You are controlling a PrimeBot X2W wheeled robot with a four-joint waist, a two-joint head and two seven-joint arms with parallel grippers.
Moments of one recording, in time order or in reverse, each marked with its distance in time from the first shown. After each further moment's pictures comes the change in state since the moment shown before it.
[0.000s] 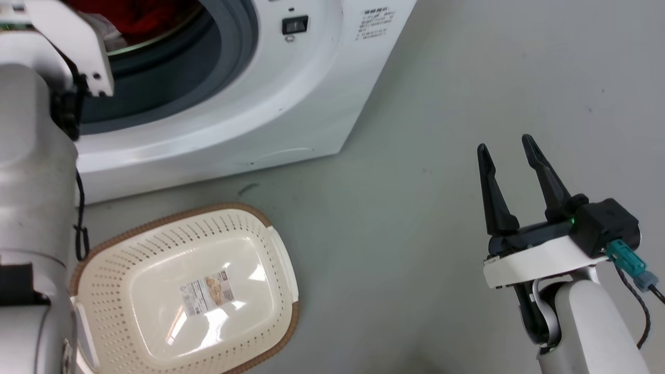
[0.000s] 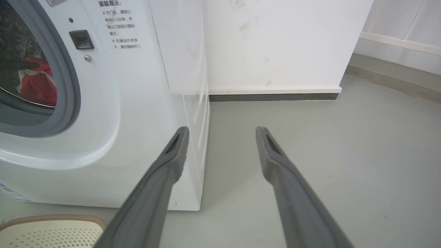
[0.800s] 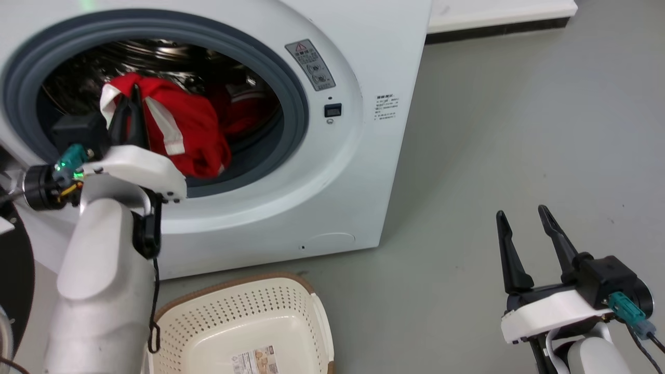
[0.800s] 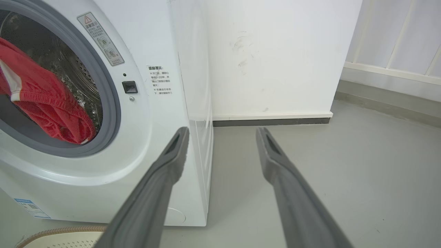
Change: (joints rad) left arm 0.483 -0.132 0.100 -0.375 -0.082 -0.008 -0.384; right arm 0.177 0.000 -0.078 0.018 -0.053 0.000 0.018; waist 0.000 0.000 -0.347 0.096
